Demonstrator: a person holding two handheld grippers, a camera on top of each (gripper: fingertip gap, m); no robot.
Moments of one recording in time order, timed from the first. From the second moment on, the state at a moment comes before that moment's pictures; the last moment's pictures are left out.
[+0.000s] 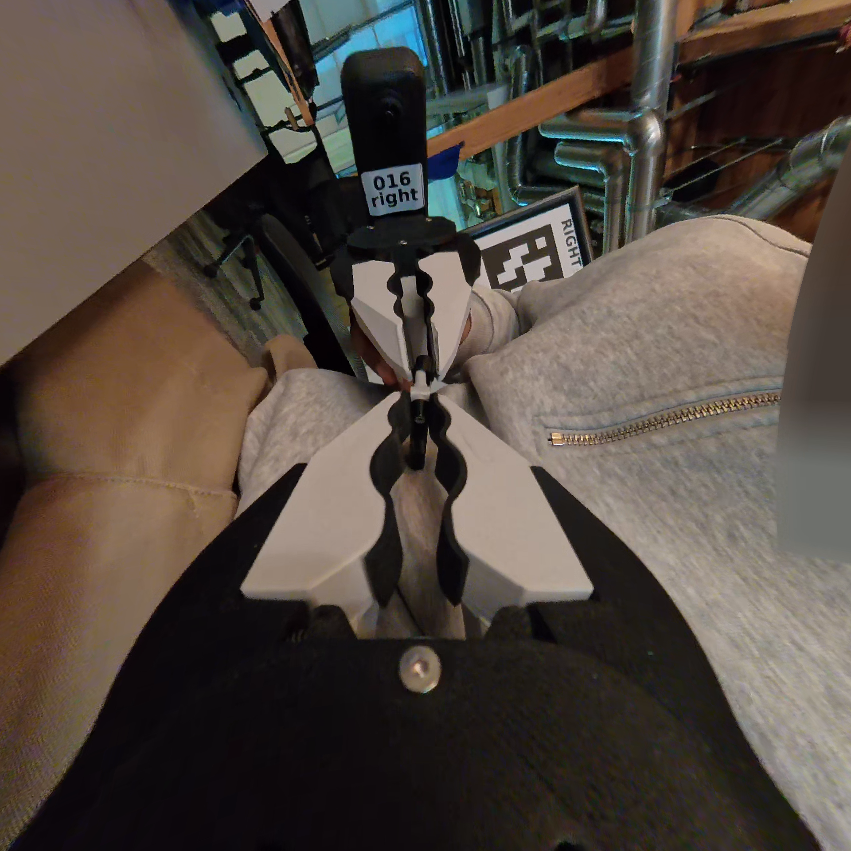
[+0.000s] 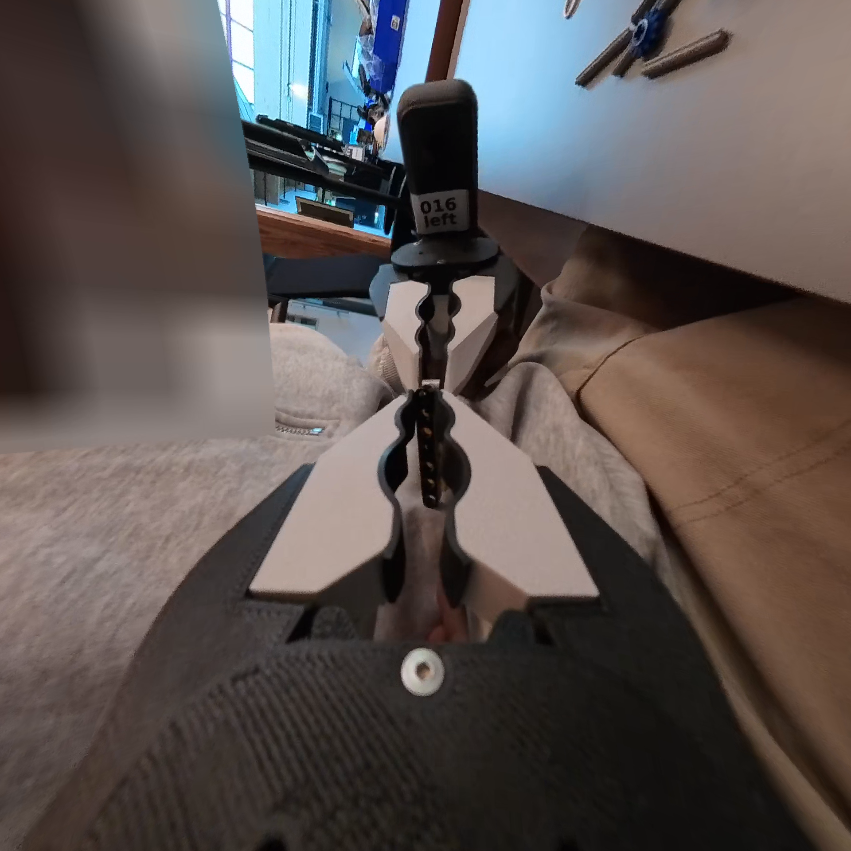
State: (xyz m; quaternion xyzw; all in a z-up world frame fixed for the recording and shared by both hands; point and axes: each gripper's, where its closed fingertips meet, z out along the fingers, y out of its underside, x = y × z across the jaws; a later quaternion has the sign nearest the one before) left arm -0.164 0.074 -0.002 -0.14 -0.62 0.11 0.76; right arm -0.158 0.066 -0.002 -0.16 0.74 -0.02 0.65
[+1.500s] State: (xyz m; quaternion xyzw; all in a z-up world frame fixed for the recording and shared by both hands) left arm -0.167 0.074 0.017 -0.19 -0.61 0.26 0.72; right arm -0.173 0.070 0.017 -0.31 0.71 -0.18 0.60
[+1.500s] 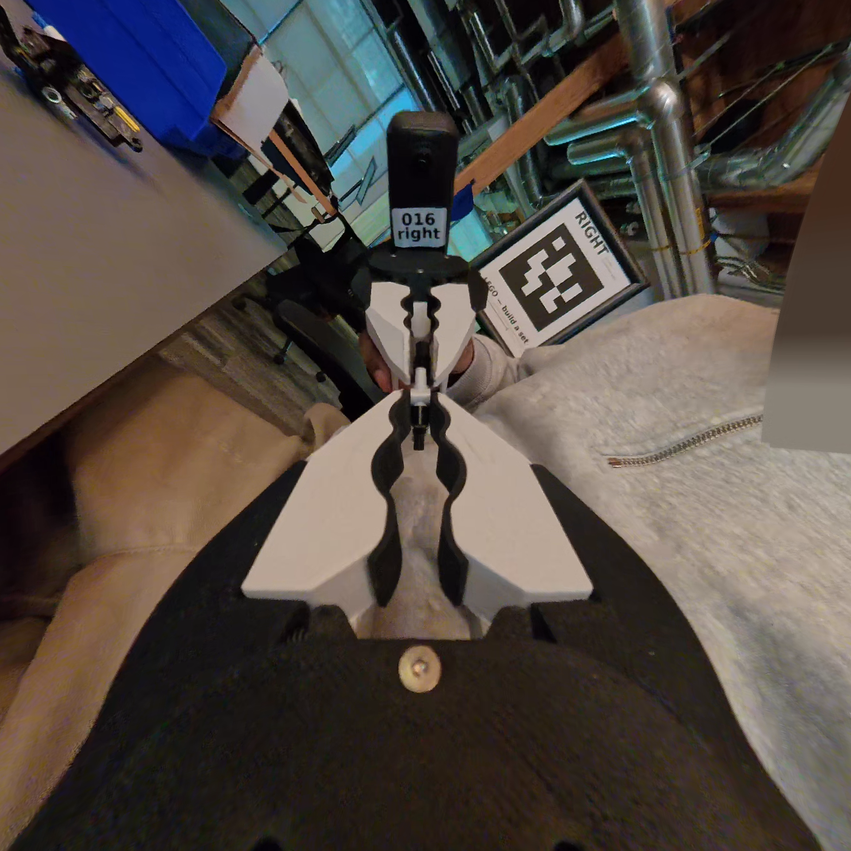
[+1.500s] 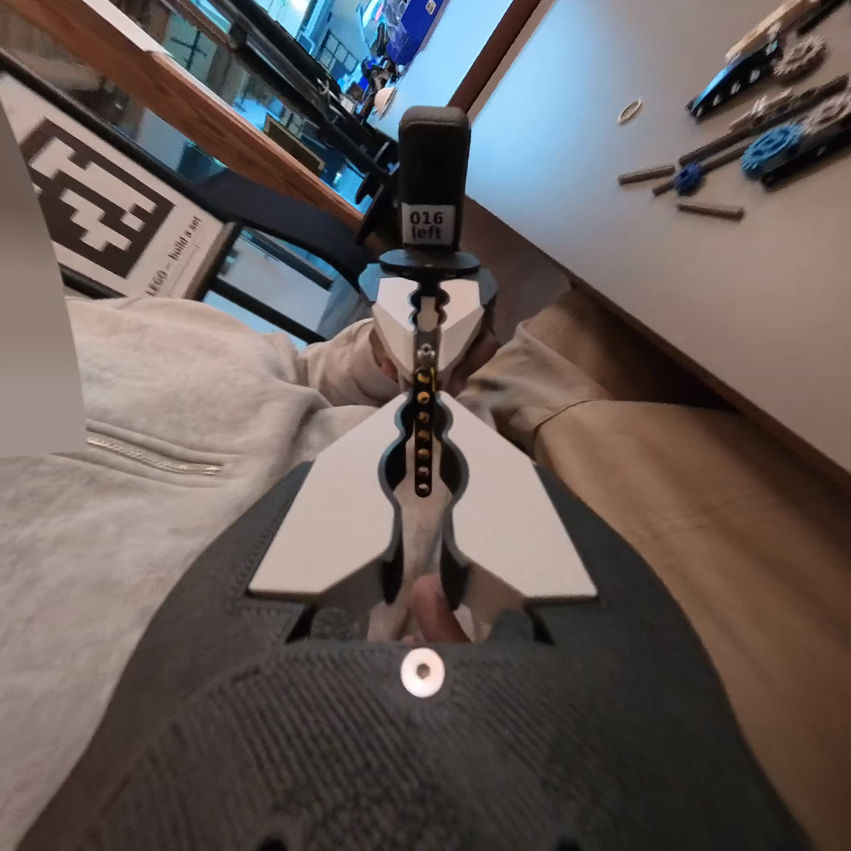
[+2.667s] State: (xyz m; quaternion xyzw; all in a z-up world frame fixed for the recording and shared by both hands) left arm -0.142 0.001 0.041 -0.14 -0.56 0.37 0.73; right arm -0.232 -0.034 0.017 -0.37 0.66 -0.63 0.18
